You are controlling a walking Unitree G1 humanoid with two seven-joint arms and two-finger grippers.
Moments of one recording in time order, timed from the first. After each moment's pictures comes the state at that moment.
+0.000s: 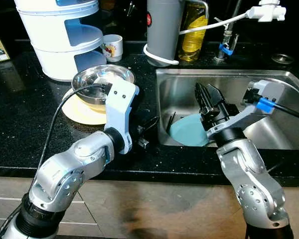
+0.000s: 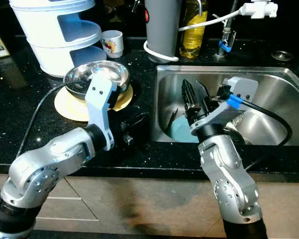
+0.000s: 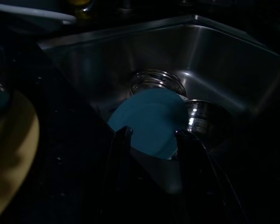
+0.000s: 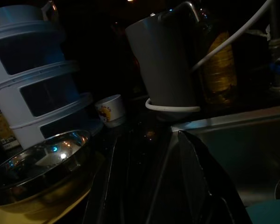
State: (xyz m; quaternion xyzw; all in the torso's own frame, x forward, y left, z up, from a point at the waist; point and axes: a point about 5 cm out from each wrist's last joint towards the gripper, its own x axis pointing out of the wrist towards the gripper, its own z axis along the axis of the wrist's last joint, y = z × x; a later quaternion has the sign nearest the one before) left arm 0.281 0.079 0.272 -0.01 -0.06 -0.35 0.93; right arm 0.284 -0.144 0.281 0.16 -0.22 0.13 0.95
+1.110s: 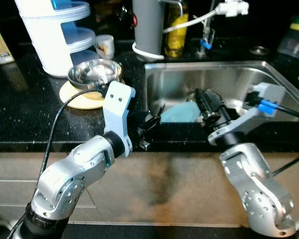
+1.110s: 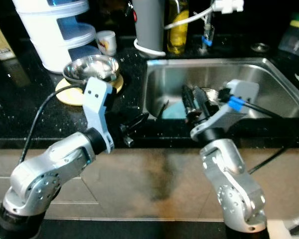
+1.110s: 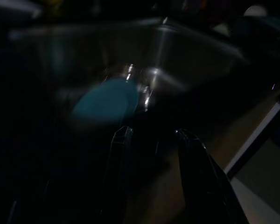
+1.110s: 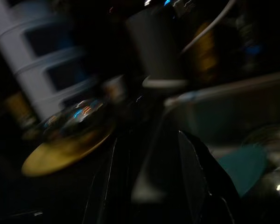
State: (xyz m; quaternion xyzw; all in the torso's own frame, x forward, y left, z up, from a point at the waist) left arm 0.277 0.083 0.268 -0.03 -0.07 -0.34 0.94; right arm 0.277 -0.142 0.276 0.16 -0.19 0.13 0.96
